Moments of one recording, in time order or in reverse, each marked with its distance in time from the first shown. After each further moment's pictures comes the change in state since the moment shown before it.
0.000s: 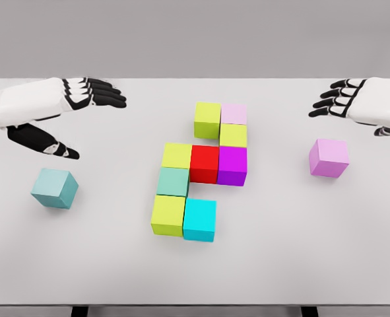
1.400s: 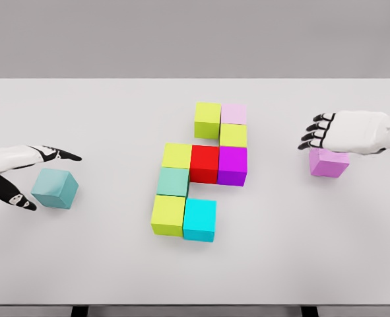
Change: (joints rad) left arm 0.207 0.152 -0.082 0.150 -0.045 0.158 0.000; right arm -0.149 0.066 0.322 0.067 0.265 0.001 0.000
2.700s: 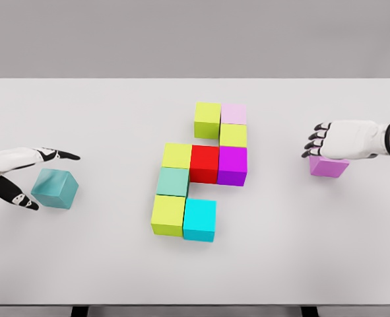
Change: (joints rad) left arm 0.000 -0.049 -0.008 0.083 -0.003 -0.013 0.000; right arm -0.054 0.058 0.123 0.090 0.136 0.000 0.000
